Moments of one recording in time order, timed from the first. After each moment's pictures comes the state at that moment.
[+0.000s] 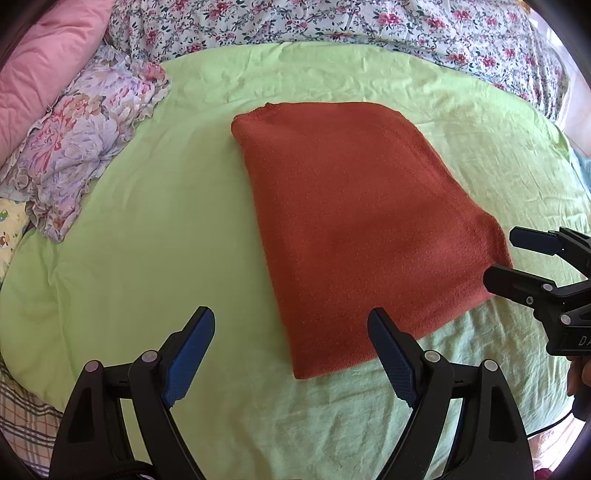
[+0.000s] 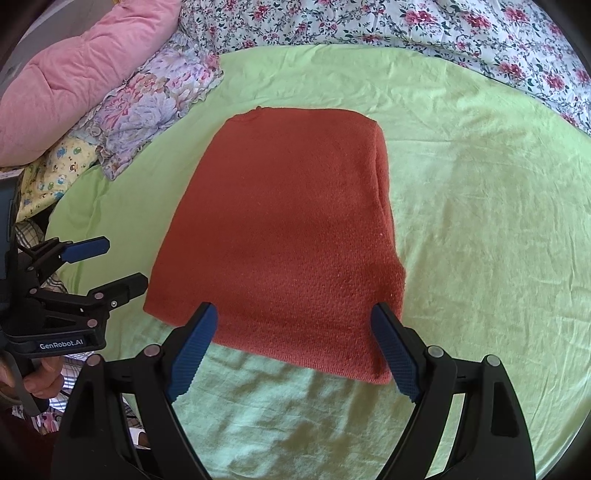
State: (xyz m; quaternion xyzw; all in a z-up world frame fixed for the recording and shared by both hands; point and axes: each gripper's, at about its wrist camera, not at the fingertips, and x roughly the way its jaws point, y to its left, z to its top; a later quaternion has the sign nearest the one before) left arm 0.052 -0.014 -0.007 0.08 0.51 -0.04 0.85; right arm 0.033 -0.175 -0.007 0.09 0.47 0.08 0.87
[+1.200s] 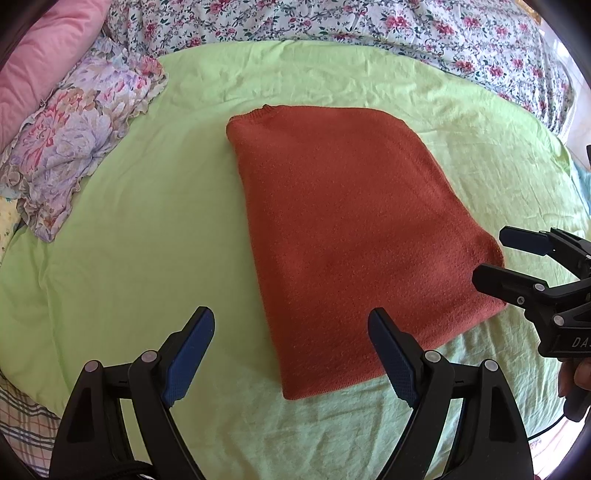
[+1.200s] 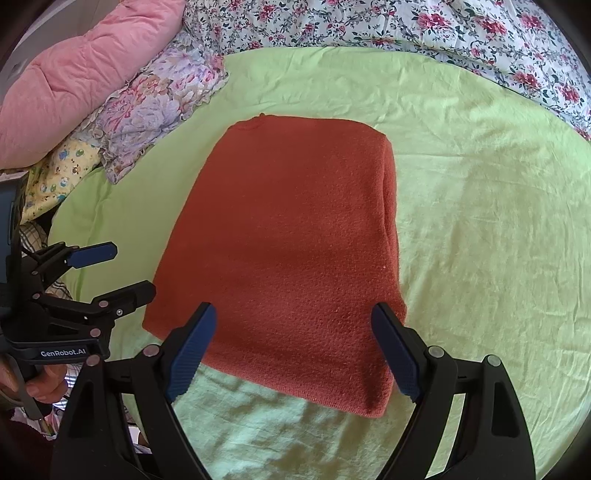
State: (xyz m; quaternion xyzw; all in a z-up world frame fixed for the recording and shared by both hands) left arm 0.071 -0.017 -0.005 0.06 0.52 -0.04 0.85; right arm 0.061 -0.185 -0.003 0.08 0.48 0.10 0.87
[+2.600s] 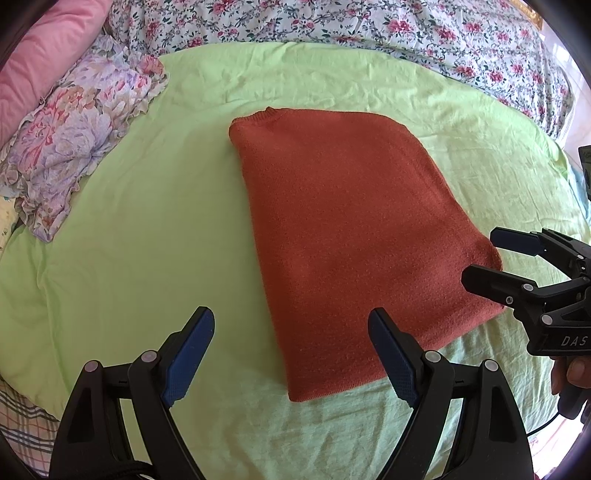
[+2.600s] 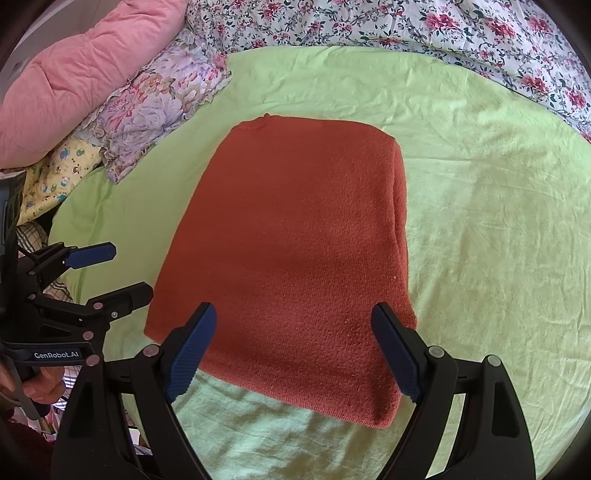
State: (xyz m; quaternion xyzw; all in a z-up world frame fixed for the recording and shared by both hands) left arm 0.070 -0.013 -0.002 0.05 0.52 -0.04 0.85; right arm 0.065 -0.176 -0.004 0.08 0.48 0.10 0.87
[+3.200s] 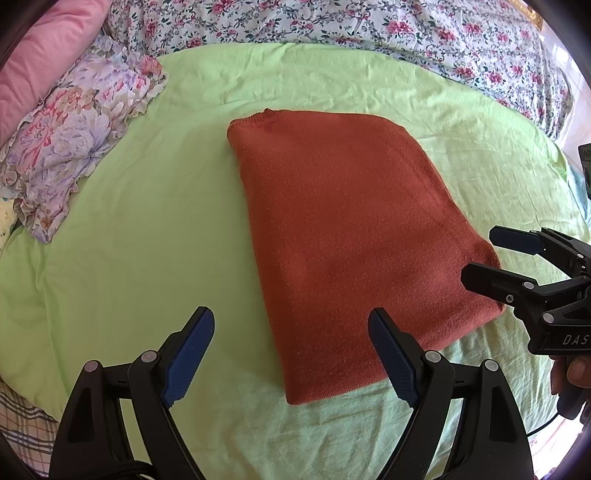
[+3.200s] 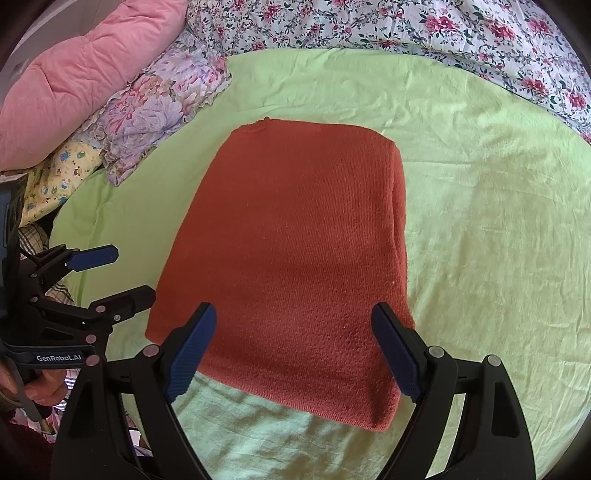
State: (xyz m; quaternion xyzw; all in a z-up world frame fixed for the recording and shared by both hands) left arm 0.072 -0.015 -0.003 0.05 0.52 -0.04 0.85; right arm 0.069 -0.176 -0.002 0.08 0.47 0.10 0.87
